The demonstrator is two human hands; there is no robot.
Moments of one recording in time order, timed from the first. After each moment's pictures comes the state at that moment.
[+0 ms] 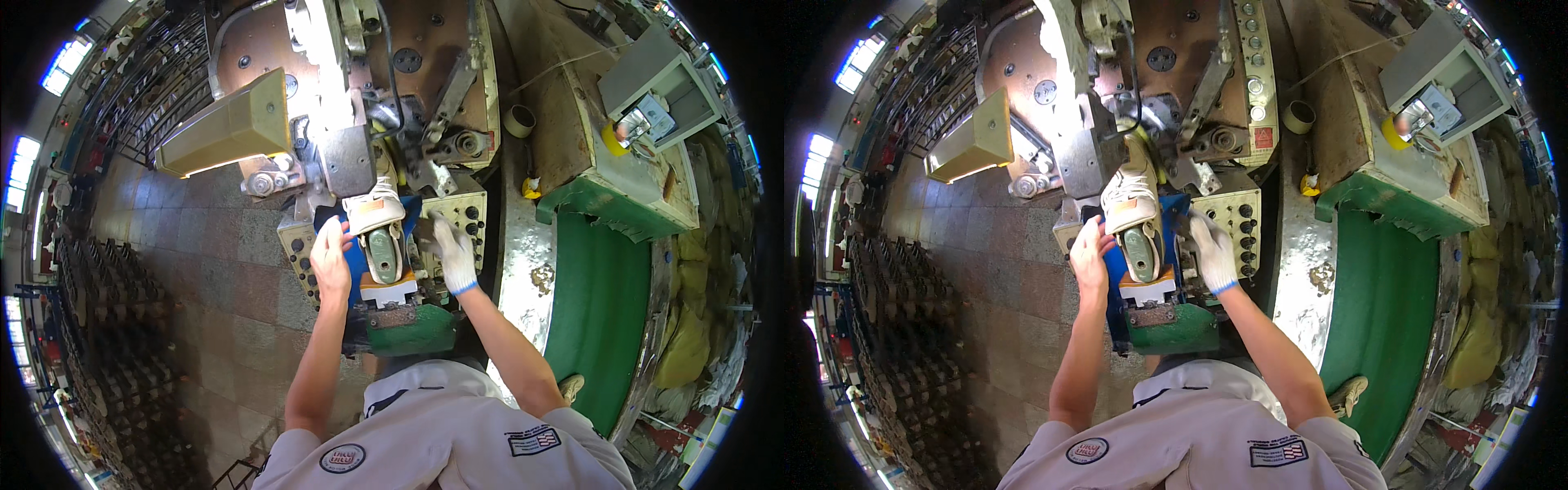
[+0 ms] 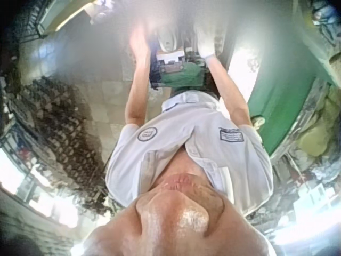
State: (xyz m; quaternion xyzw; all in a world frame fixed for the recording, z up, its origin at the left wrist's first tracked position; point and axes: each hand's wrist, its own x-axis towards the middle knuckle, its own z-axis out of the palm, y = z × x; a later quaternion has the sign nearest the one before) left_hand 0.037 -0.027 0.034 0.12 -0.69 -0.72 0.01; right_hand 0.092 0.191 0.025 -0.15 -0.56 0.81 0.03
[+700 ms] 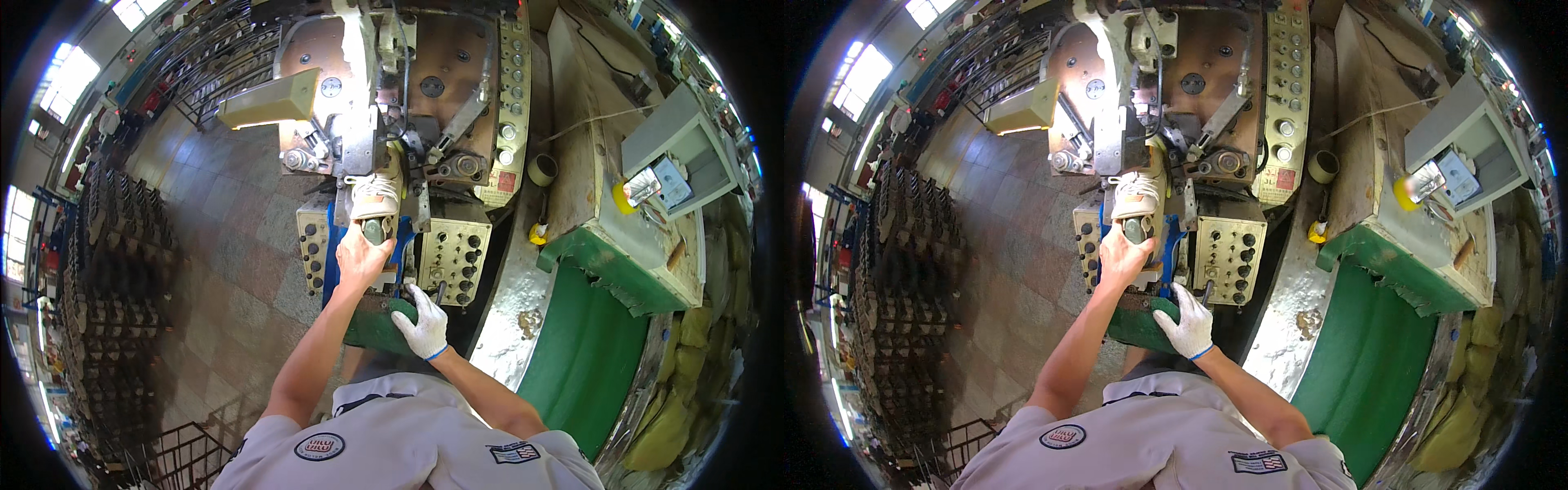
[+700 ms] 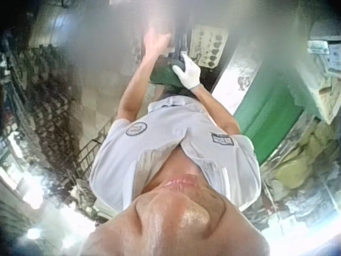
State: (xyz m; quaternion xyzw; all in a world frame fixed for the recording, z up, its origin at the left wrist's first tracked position) left_hand 0.085 0.041 0.087 0.08 -0.90 -0.42 0.04; right_hand 0.219 0.196 -0.003 0.08 -0.86 0.48 0.13
